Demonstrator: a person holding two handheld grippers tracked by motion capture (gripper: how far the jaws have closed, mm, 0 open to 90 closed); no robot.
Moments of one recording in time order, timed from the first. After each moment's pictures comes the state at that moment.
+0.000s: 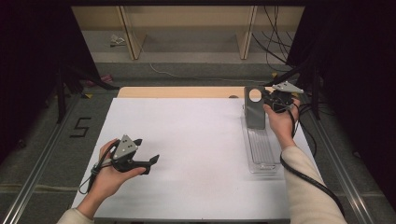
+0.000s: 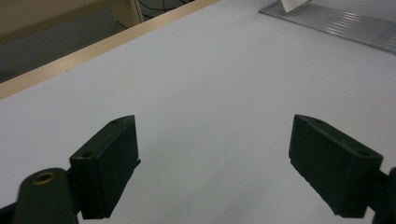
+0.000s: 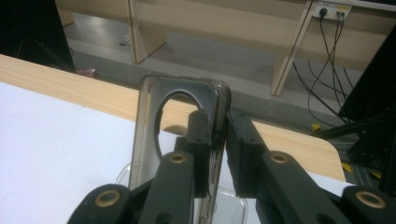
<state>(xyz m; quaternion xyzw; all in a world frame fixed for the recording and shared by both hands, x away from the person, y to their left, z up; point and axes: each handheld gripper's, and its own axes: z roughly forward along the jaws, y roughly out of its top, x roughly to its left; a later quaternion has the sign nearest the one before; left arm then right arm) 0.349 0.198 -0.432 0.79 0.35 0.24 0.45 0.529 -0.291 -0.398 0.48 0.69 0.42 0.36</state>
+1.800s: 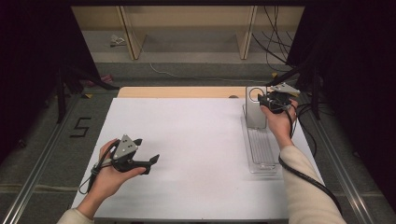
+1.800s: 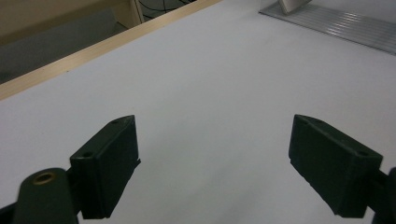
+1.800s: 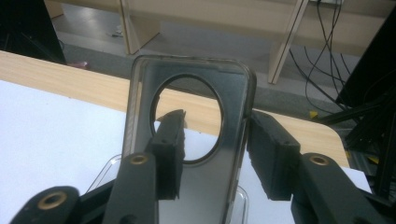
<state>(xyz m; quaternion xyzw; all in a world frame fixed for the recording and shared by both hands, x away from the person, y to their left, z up) 0.349 0.197 -0.432 0.79 0.35 0.24 0.45 0.539 -0.291 -0.412 0.50 0.68 0.40 0.35</state>
